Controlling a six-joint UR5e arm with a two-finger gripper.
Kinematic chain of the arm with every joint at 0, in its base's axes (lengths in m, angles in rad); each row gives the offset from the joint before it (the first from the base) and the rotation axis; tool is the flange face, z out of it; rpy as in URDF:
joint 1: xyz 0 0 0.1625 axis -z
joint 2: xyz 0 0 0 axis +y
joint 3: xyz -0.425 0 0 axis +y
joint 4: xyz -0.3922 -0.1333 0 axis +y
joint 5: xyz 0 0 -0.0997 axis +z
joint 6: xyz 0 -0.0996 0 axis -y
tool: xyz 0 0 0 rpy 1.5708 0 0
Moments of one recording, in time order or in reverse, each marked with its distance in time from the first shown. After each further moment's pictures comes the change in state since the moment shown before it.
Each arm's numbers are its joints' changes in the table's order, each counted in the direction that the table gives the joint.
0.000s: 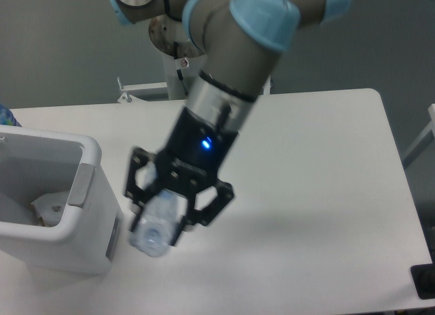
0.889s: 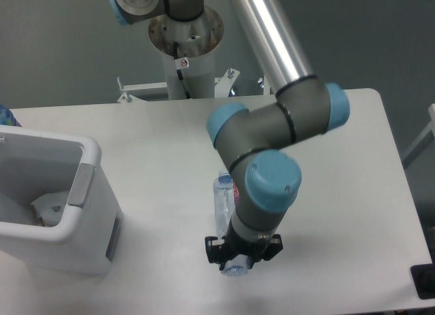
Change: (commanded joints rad) arm -0.067 0.230 0.000 0.247 -0.506 0.014
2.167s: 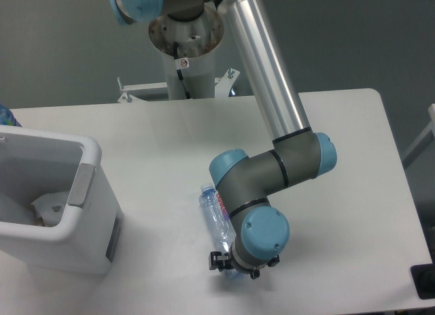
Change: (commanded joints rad) arm 0.029 0.256 0.028 0.011 -0.248 0.015
